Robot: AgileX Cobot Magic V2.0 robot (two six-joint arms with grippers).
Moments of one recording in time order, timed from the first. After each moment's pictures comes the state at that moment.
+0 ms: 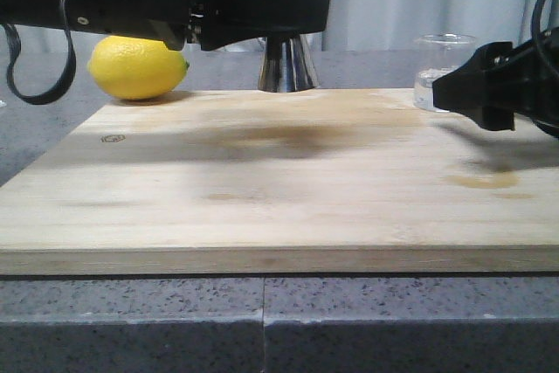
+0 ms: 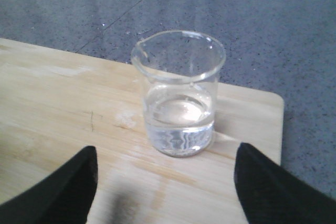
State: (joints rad) left arm -0.43 1.74 -0.97 1.36 -1.16 -0.90; right arm 0.22 1.39 -0.38 -0.11 -0.70 0.07
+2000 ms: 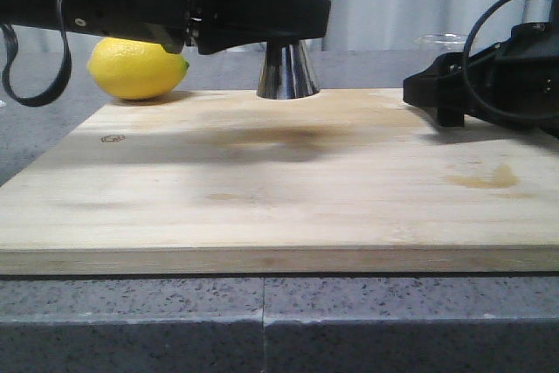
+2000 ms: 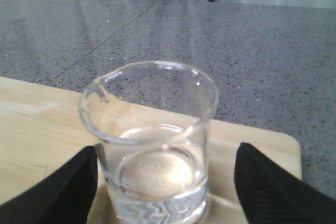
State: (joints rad) left arm -0.43 1.74 -0.97 1.39 -1.16 -0.92; right arm 0.19 1.65 -0.51 -0.11 -0.91 0.07
